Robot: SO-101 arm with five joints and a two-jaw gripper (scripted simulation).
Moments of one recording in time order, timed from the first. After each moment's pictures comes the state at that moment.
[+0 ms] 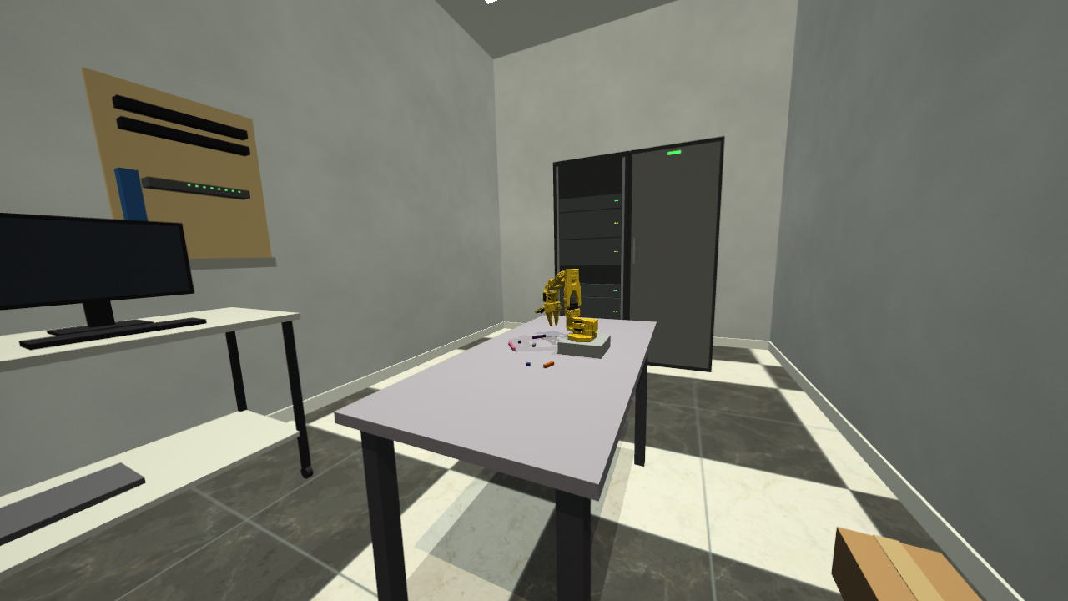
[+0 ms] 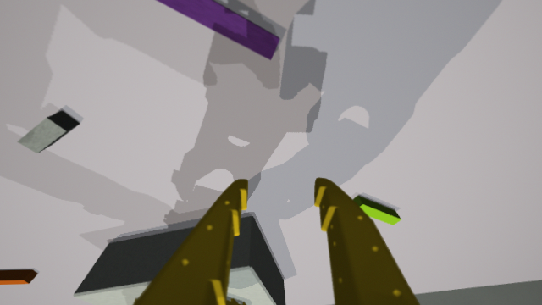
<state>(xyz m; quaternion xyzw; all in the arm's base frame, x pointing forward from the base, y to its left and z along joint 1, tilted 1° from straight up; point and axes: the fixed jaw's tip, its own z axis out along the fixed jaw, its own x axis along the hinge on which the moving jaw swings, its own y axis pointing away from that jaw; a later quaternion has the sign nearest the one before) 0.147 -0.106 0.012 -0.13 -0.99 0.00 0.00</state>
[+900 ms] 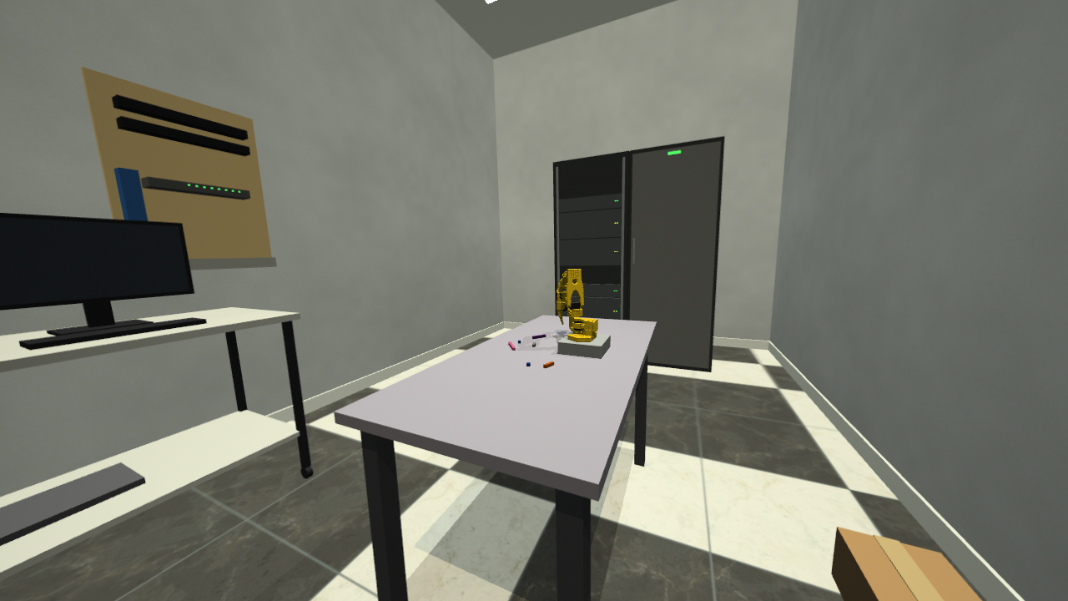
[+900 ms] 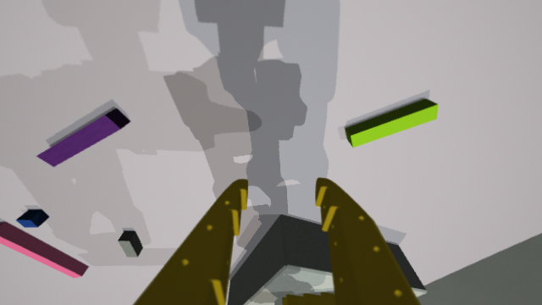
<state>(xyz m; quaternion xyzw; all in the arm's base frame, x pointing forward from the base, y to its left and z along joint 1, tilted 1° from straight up) 0.114 -0.155 0.010 -0.55 -0.83 0.00 0.00</state>
